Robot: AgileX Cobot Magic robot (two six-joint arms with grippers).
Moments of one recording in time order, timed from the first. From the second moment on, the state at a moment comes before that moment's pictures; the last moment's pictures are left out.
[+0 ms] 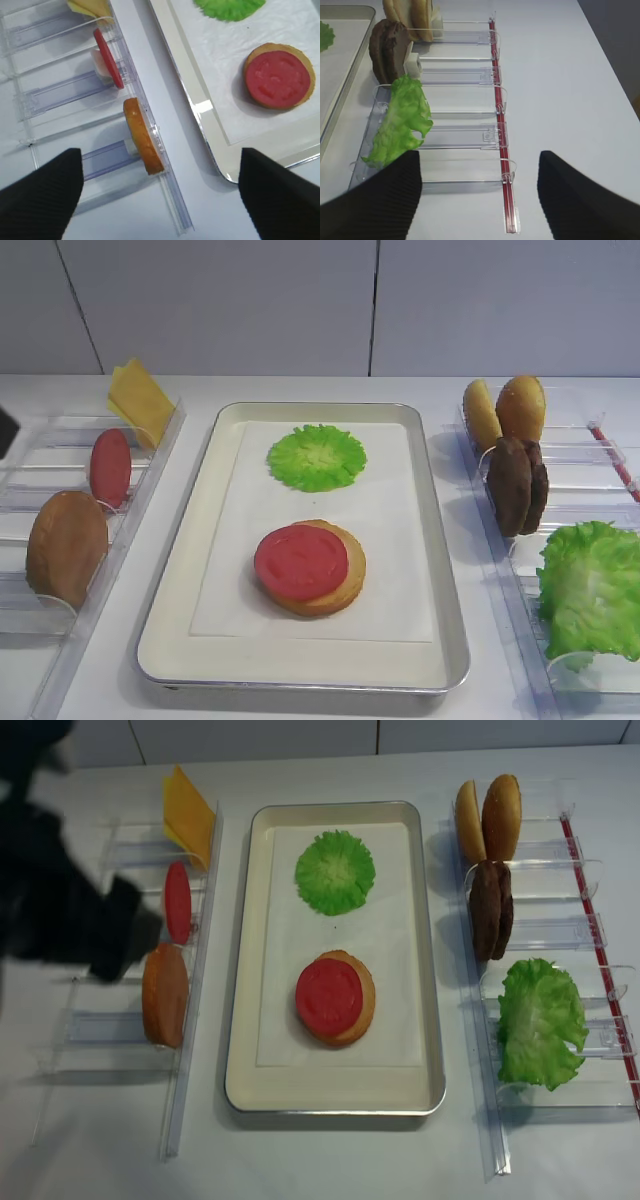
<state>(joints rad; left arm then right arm) -0.37 0.96 -1.07 0.05 1.13 -0.04 -0.07 -0.01 -0.48 0.03 1.13 -0.03</state>
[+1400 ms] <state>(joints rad) -0.36 0.00 -0.48 0.13 1.17 -0.06 -0.07 -0.01 -0.48 0.03 1.13 -0.03</state>
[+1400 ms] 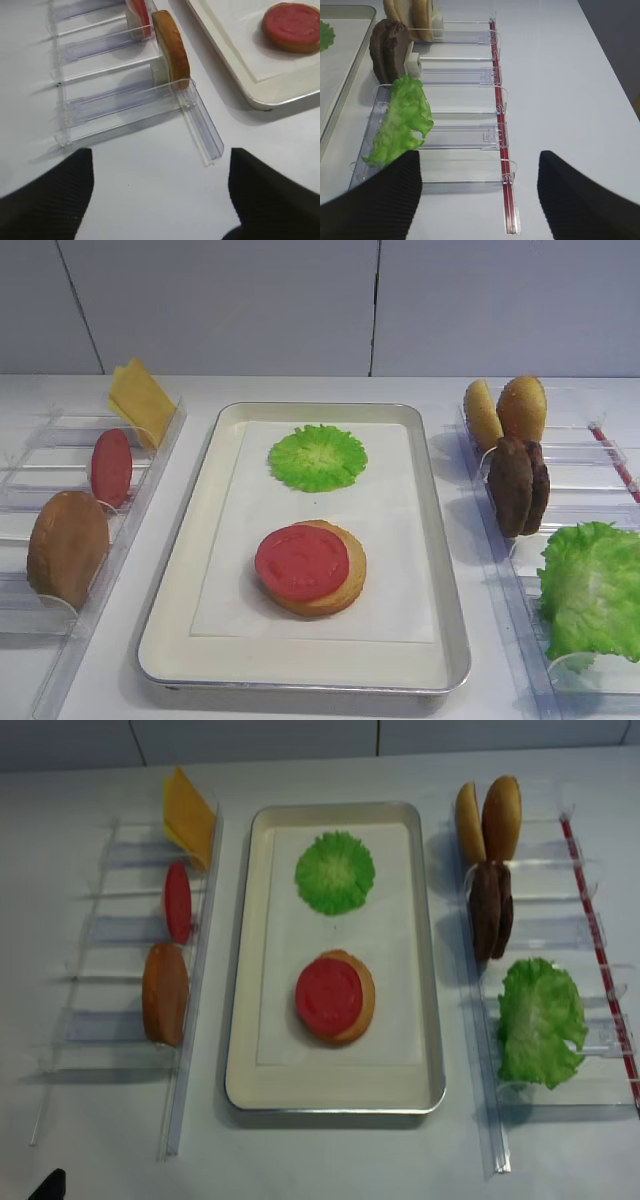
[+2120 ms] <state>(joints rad) -0.05 -0.02 -0.48 0.12 1.18 -0.05 -0.07 -0.02 -0.48 0.03 1.13 -0.03</state>
